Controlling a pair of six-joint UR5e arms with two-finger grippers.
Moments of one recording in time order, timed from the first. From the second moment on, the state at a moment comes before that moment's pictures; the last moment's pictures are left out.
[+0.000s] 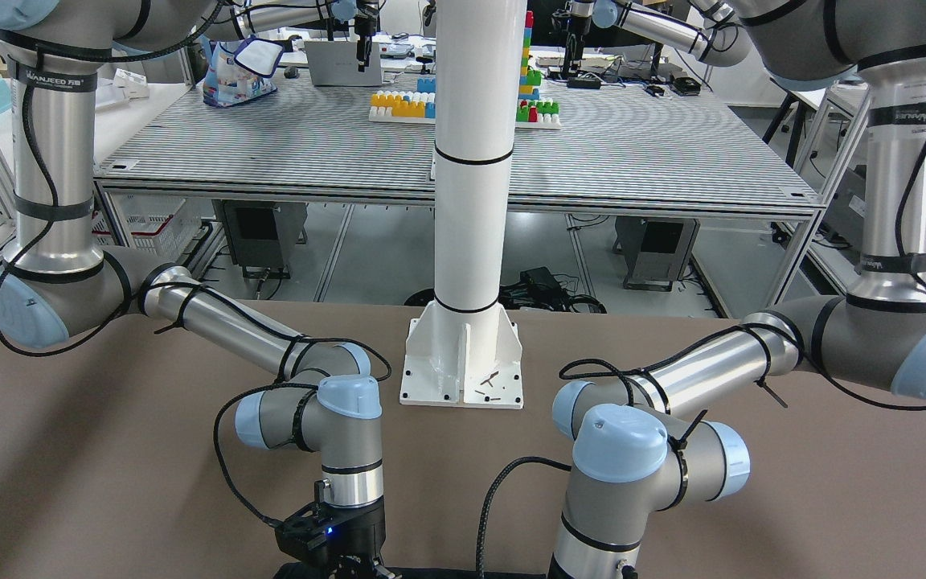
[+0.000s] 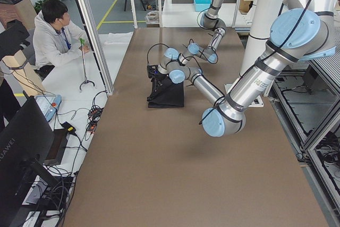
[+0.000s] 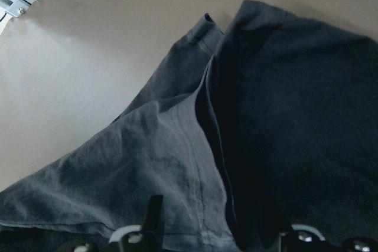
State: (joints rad) left arm -0.76 -2.37 -1.47 -1.87 -1.70 -1.44; right arm 0.48 -0.99 1.55 -1.08 1.26 1.95
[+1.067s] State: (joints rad) left arm -0.76 -2.36 -1.47 -1.87 -1.70 -1.44; right arm 0.48 -0.96 1.51 -1.07 1.20 1.81
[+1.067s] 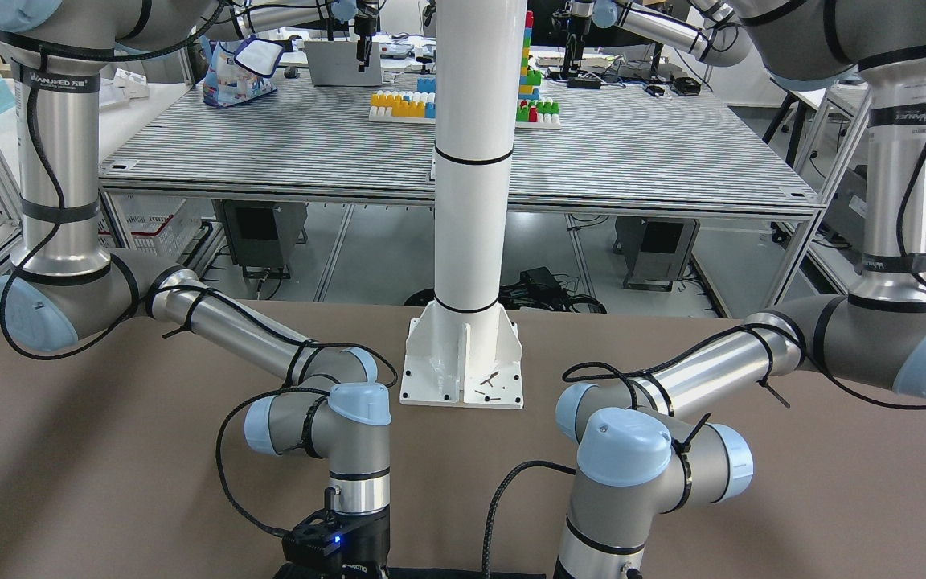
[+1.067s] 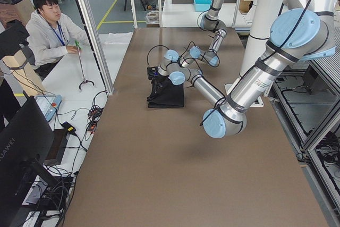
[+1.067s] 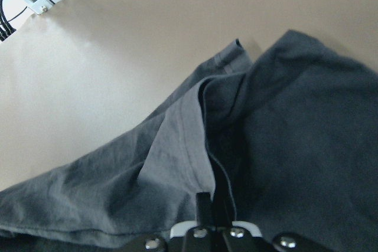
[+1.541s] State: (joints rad) left arm -0.76 -2.33 -1.51 -1.87 -1.70 -1.44; right arm 0.63 -0.89 1.35 -1.06 1.31 1.63
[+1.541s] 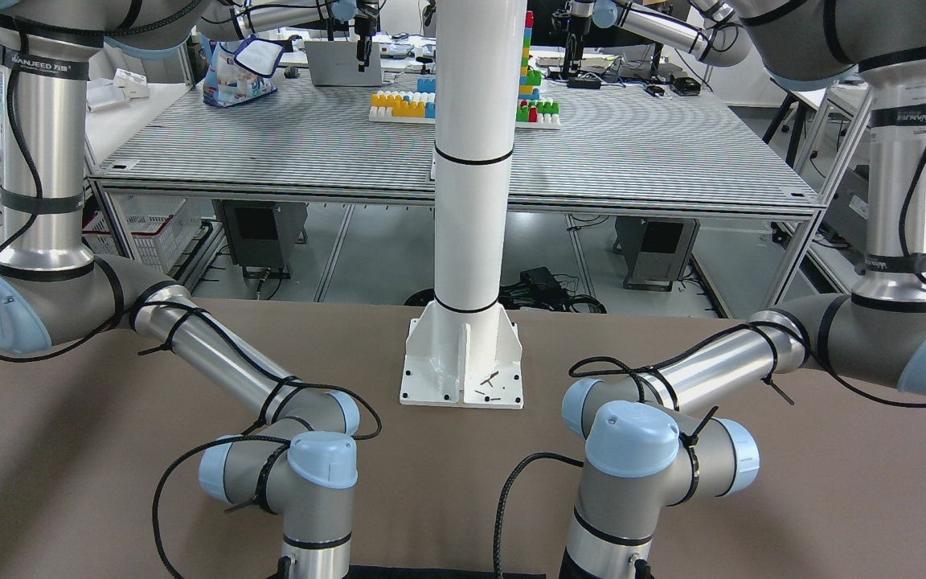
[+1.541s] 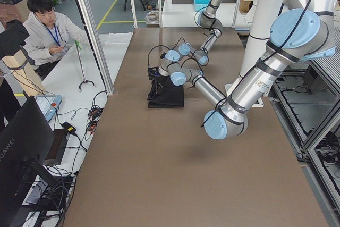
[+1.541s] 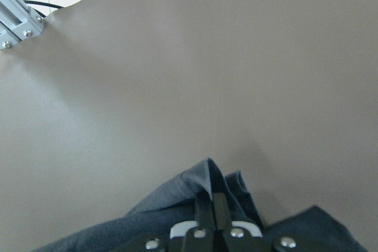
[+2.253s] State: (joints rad) left arm -0.75 -2.31 -1.55 -1.87 -1.70 -1.44; right arm 0.74 -0.82 1.17 -0.95 1.46 1.31
